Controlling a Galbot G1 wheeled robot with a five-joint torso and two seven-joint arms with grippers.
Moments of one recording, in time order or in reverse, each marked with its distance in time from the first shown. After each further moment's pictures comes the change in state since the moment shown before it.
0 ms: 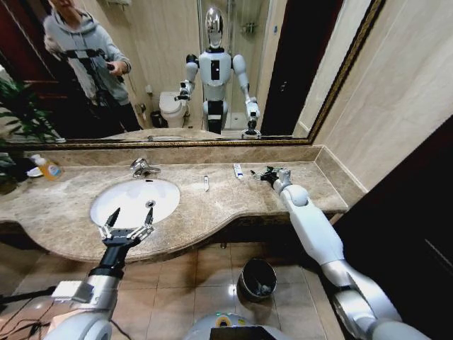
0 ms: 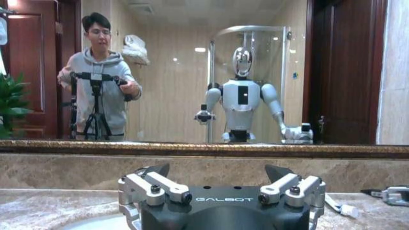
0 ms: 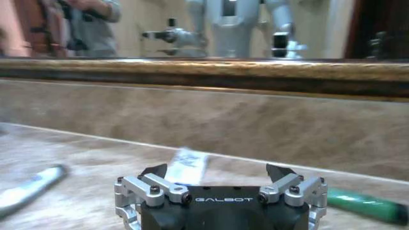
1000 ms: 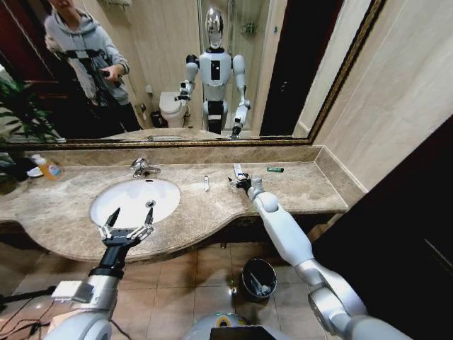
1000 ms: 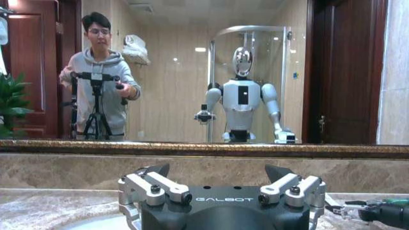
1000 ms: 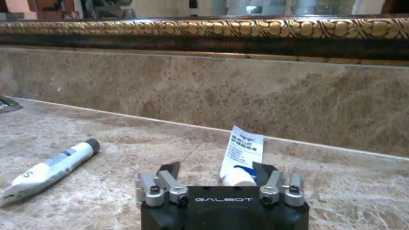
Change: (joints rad) left arm 0.000 0.000 0.000 0.000 0.000 0.000 0.000; right arm 0.065 0.171 -0.086 -0.205 -0.140 0.106 0.064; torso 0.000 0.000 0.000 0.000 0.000
